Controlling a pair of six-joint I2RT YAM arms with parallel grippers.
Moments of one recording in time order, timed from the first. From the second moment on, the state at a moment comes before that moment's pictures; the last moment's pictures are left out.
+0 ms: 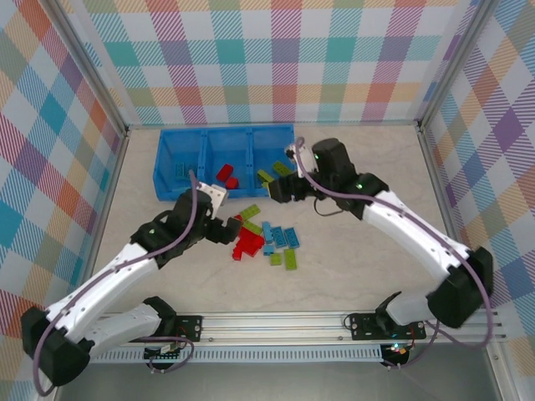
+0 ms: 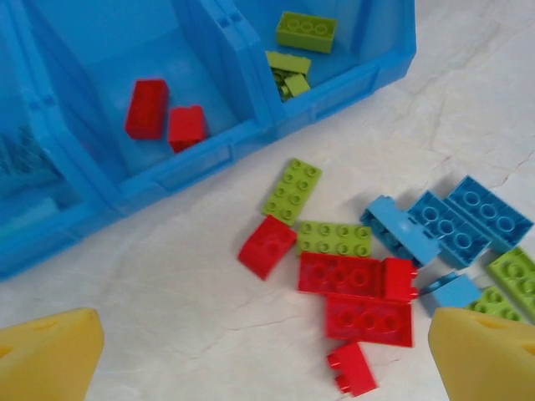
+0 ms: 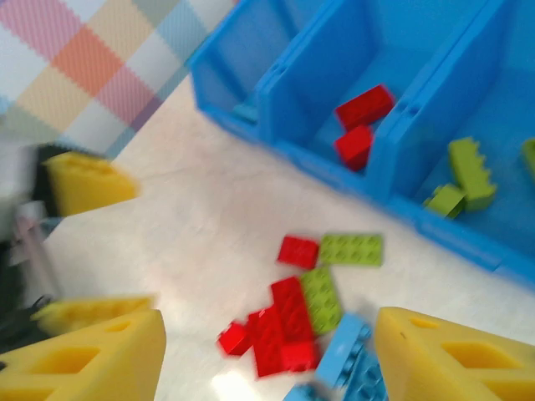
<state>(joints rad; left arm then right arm) -0.63 1.02 0.85 -0.61 -0.17 -0.15 0.65 1.34 1.23 -0.48 -0.38 0.26</state>
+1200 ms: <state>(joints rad) -0.50 1.71 0.97 -0.44 -0.23 -0.48 0.65 1.25 1.09 -0.60 -0.48 0.33</state>
